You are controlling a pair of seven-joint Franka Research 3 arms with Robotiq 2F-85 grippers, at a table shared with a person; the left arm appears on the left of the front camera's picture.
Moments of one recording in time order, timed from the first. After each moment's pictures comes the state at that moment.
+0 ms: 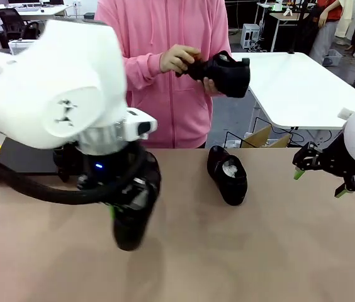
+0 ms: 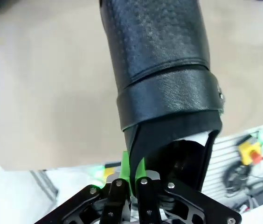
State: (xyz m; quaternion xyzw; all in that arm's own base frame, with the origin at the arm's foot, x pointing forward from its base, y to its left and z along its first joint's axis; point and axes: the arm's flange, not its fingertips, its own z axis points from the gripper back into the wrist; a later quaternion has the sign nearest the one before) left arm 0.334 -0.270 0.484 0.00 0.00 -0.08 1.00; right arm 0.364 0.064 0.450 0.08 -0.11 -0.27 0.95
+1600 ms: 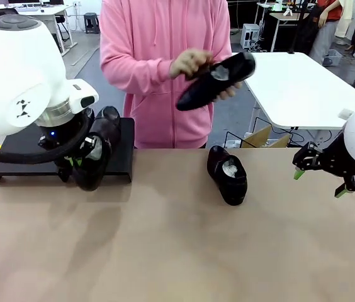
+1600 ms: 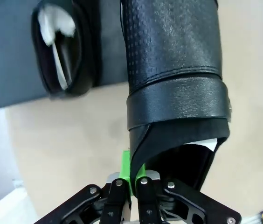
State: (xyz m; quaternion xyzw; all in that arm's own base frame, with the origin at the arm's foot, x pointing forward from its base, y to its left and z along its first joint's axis) left arm 0.448 -0.166 0.480 0.03 -0.16 -0.04 0.99; right arm 0.364 0.064 0.450 0.08 -0.11 -0.27 0.95
